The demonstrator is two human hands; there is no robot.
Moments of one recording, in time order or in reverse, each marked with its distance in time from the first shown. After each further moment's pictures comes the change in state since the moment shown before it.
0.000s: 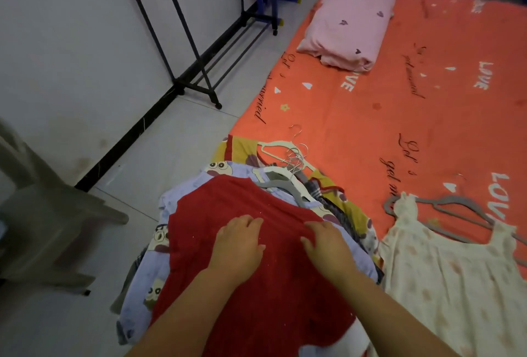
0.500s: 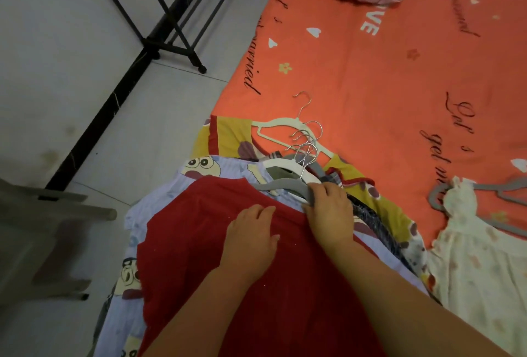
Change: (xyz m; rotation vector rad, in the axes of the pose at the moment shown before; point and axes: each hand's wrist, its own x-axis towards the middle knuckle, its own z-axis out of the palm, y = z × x) left_hand 0.124 -0.031 0.069 -0.075 -0.066 -0.011; right_hand 0.148 0.024 0.067 -0.123 0.168 0.108
